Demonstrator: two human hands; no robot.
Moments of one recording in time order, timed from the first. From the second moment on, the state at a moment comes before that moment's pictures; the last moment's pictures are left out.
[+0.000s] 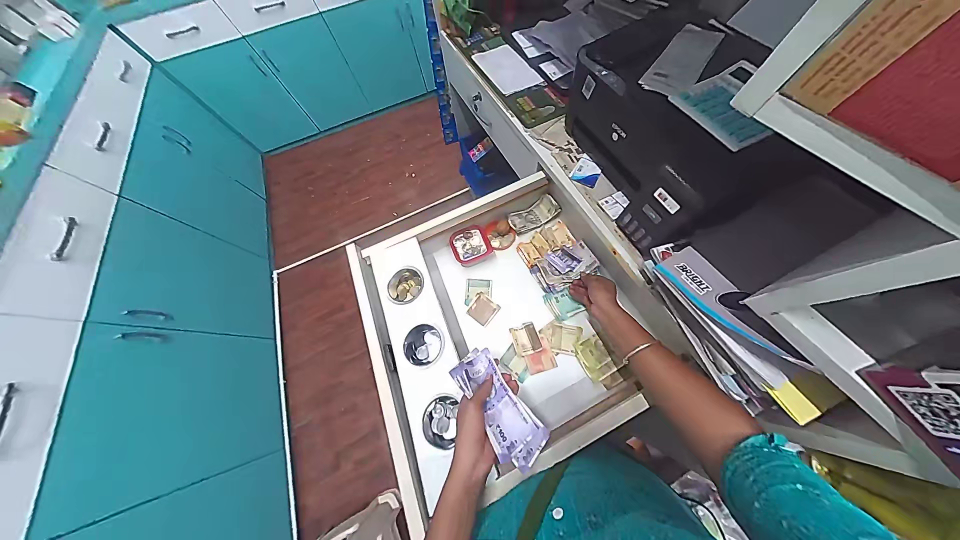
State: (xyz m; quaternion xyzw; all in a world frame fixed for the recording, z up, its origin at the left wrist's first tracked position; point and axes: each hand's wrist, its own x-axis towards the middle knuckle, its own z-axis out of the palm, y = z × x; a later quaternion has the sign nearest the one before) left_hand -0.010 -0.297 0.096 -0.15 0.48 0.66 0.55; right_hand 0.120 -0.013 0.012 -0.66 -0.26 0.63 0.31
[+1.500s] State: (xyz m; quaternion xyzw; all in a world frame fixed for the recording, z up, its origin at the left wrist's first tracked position) left_hand -0.020 -0.281 0.106 -0.11 0.41 0.59 0.69; right_hand 0.083 0.009 0.055 -0.58 -0.79 0.18 -0.02
